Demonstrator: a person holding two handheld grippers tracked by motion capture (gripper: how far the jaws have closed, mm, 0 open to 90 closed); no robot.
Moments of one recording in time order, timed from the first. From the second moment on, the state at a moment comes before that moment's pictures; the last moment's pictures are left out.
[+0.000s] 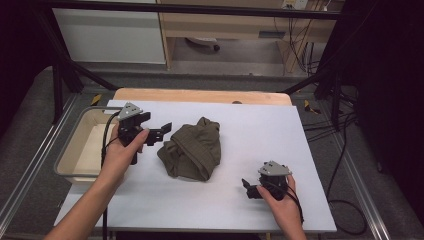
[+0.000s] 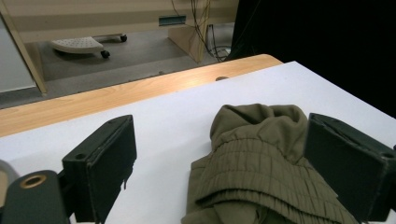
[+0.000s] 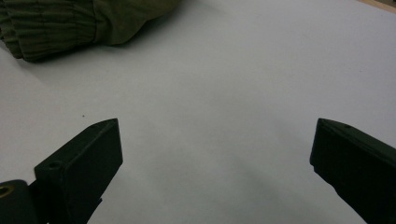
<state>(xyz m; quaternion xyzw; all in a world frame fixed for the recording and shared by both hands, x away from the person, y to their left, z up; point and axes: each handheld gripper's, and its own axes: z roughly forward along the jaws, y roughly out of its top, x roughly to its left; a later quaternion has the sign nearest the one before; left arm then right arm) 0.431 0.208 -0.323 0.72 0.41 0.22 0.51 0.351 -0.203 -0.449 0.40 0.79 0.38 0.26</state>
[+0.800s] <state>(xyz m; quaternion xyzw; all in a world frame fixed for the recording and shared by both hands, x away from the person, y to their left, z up) 0.422 0.246 -0.317 0.71 0.42 0.24 0.51 0.351 -0.203 -0.448 0.40 0.79 0.38 0.26</state>
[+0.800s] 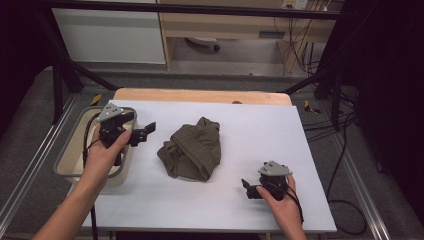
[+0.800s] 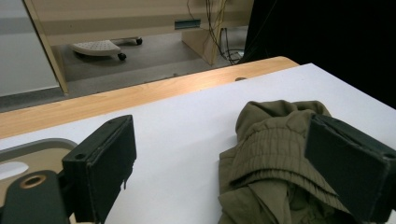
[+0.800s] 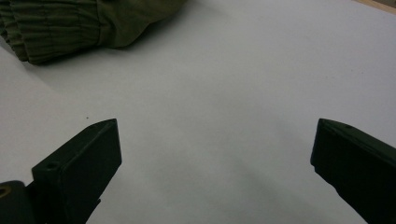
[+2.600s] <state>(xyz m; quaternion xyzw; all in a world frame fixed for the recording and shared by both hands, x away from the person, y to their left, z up) 0.379 0.299 -0.321 0.71 0.43 0.24 0.50 0.349 -0.205 -0.447 0.39 0.79 0.39 0.26</state>
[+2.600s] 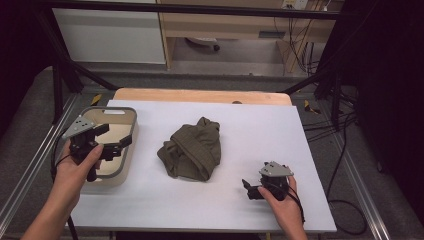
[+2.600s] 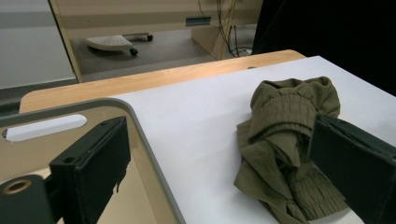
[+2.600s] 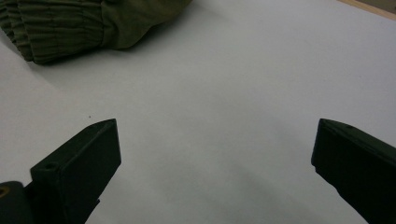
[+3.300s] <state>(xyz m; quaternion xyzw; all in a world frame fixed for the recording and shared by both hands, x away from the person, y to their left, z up) 0.360 0.332 -0.335 0.68 0.46 0.23 0.52 0.349 -0.207 -0.448 0.39 0.79 0.39 0.26</state>
